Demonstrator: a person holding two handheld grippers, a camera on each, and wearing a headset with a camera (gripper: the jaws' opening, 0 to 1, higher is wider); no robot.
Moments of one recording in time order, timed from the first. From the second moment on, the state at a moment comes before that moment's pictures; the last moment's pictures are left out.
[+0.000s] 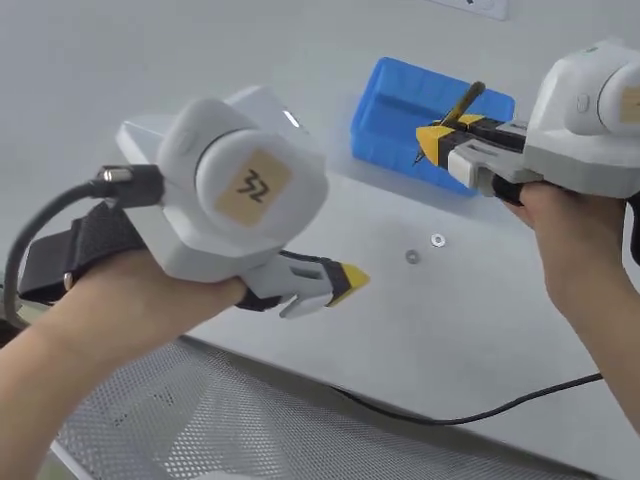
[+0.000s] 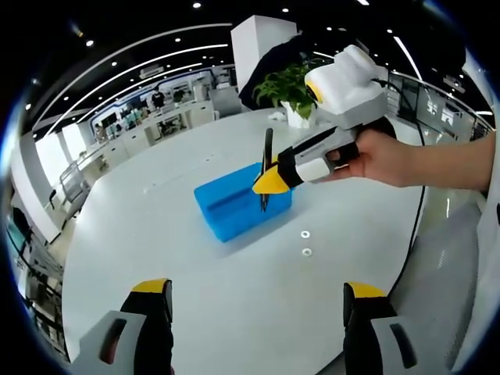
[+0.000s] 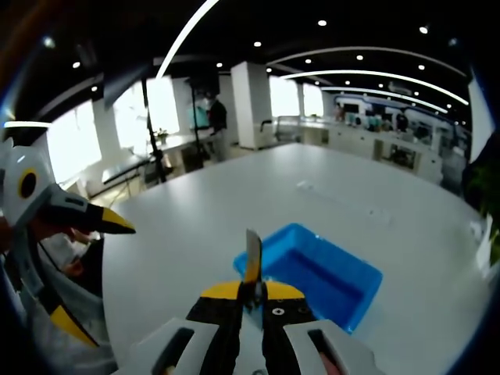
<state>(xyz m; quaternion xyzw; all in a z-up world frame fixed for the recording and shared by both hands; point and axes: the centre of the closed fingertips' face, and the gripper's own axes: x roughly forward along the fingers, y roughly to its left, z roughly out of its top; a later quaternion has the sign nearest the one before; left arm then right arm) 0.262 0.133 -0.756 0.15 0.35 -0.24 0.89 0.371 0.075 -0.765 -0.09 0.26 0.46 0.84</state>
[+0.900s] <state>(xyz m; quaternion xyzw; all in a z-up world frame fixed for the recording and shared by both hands) 0.260 0.129 -0.761 0.15 0.35 -0.25 0.89 0.316 0.047 -0.797 -0.04 0.33 0.44 0.83</state>
